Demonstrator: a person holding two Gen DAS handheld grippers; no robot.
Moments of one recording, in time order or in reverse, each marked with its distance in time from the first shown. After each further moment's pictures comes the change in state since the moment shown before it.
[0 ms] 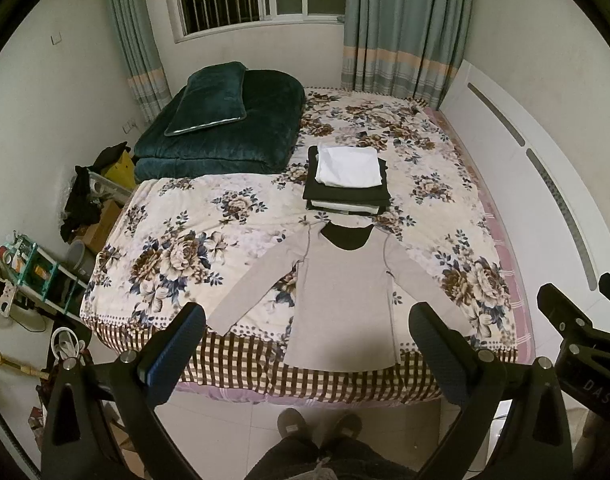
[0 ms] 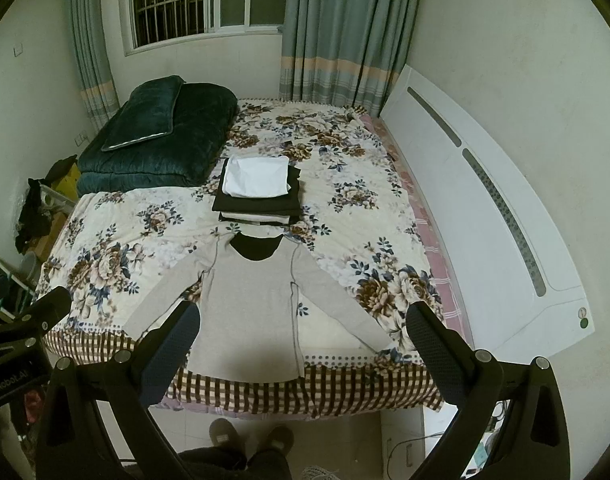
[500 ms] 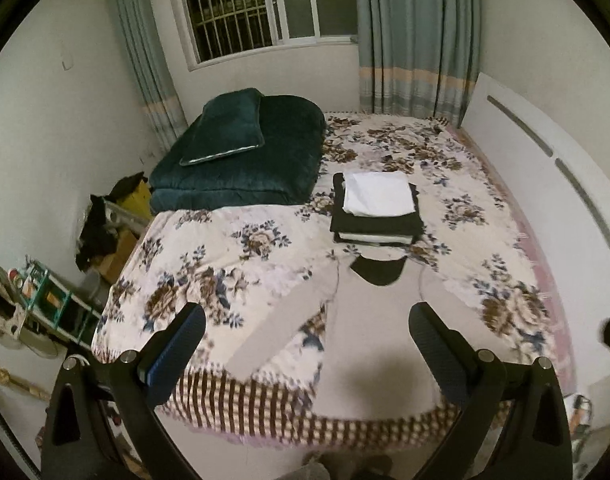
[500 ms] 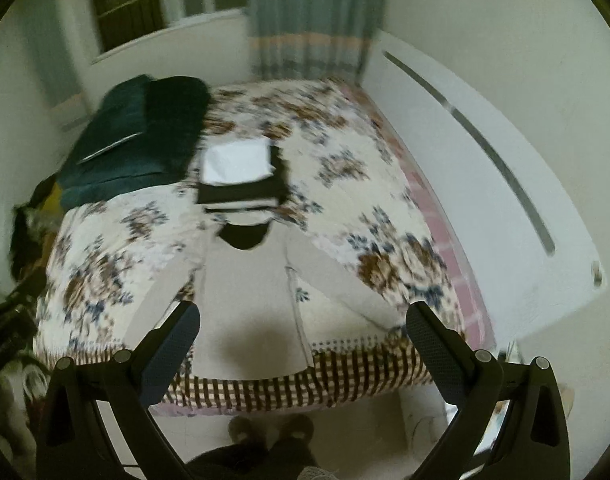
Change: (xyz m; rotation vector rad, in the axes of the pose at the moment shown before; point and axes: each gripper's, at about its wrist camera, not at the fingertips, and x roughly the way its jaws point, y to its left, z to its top) left arm 0.081 -0.010 0.017 0.037 -0.131 0.108; right arm 0.055 -0.021 0.018 0.186 0.092 -0.027
